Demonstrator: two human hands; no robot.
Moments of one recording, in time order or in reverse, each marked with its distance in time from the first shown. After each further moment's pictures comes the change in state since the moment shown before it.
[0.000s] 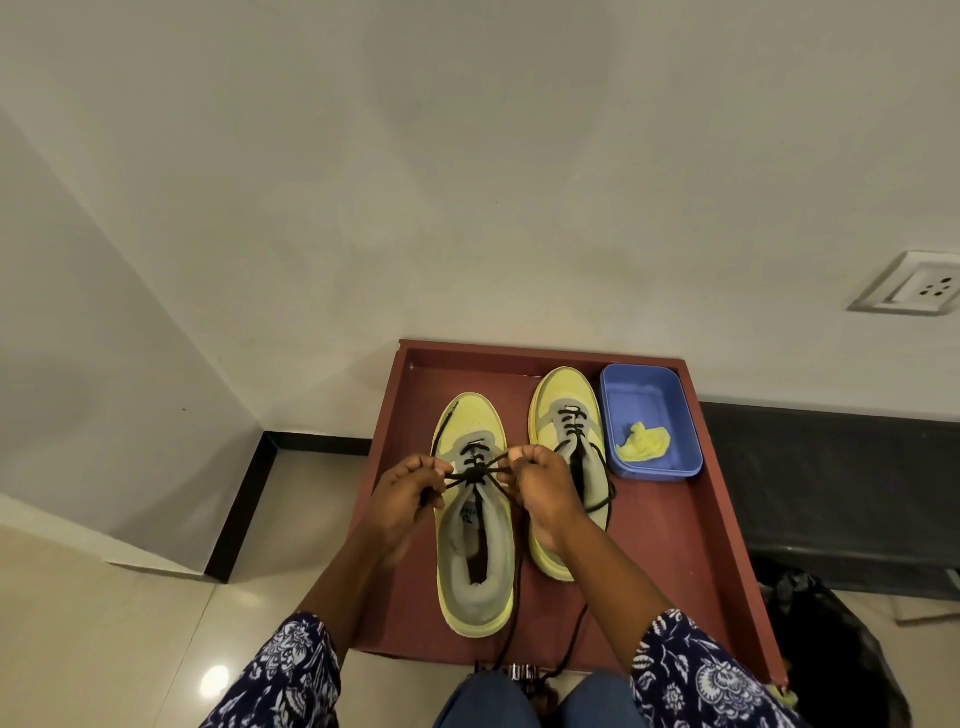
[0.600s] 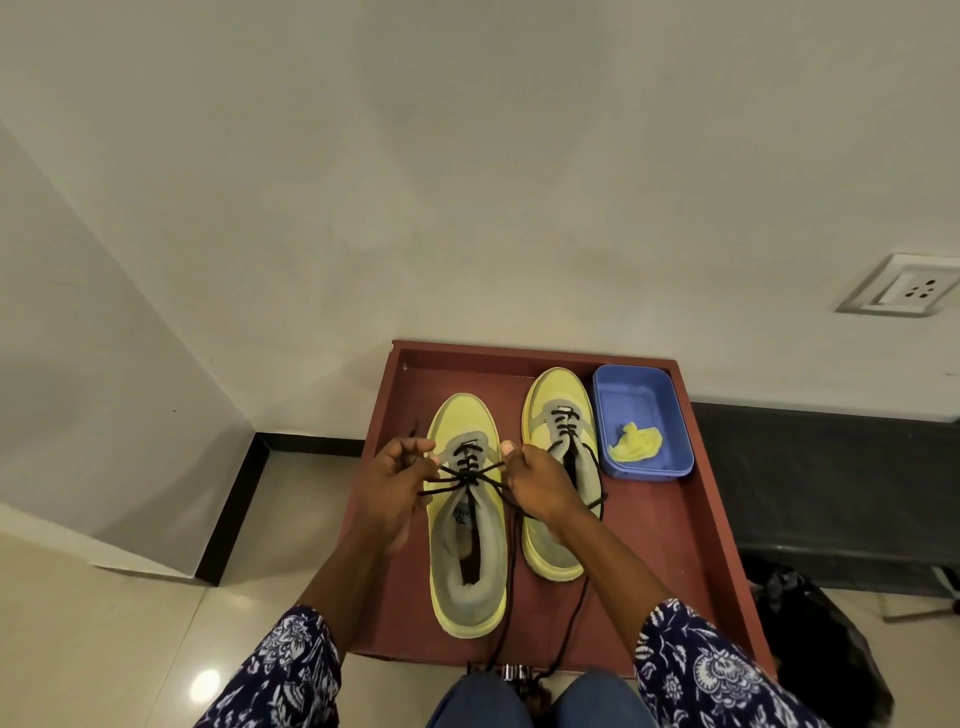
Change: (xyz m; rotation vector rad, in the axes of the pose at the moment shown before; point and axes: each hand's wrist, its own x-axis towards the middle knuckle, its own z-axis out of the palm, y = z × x) left_hand 0.007 0.002 0.004 -0.009 0.127 0.074; right_hand 0.005 -0.006 -0.013 -0.536 -0.083 -0.136
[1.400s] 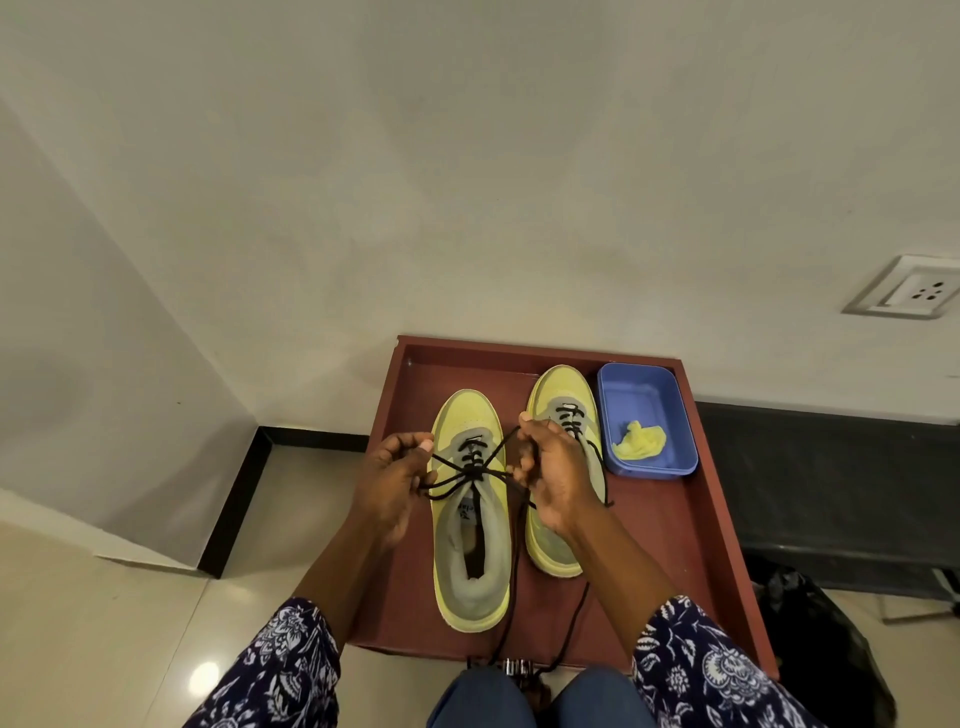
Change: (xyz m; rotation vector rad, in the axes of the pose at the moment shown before) left_hand -0.003 0.008 -0.003 -0.159 0.015 -0.012; right_hand -0.006 -0.017 -0.006 0.843 0.073 0.132
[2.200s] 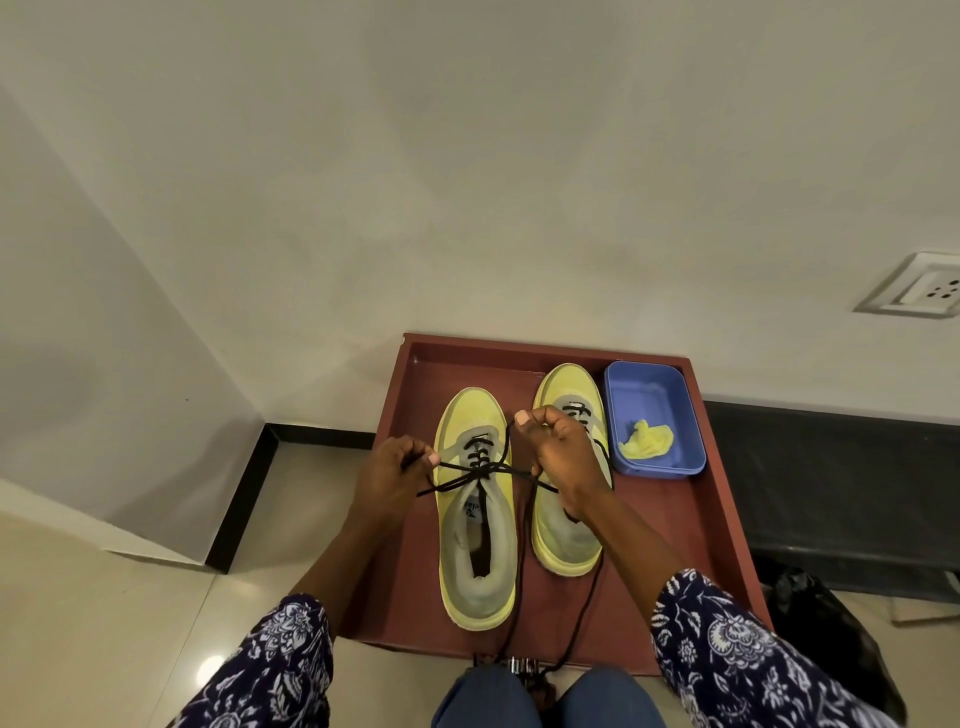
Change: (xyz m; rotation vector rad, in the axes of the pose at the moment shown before) left_hand 0.004 -0.002 -0.017 0.861 0.047 0.329; right_hand 0.011 -0.004 -0.008 -0.464 -0.066 -0.280
